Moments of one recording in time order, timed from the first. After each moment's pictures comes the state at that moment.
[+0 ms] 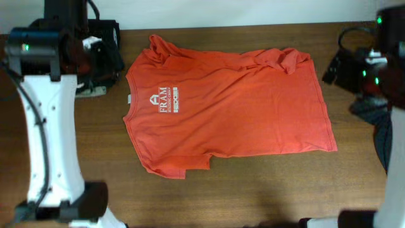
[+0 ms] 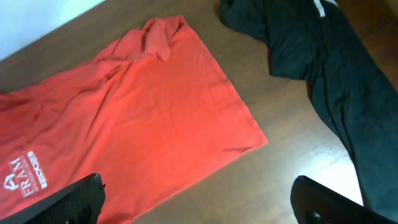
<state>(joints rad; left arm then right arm) -0.05 1.82 2.38 -1.67 -0.14 -0.39 -0.04 1.56 2.22 -1.68 0.17 0.45</state>
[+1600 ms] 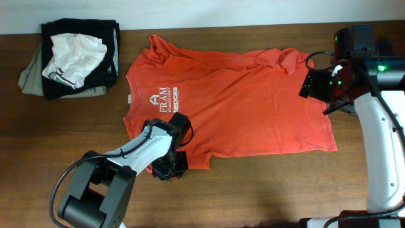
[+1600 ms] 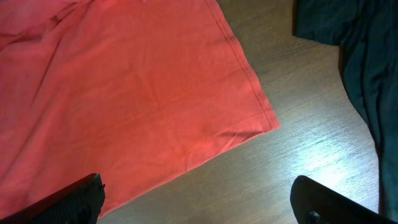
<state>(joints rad) -0.50 1.78 0.96 -0.95 0.13 -0.62 -0.04 1.56 1.75 -1.42 0.14 0.40</state>
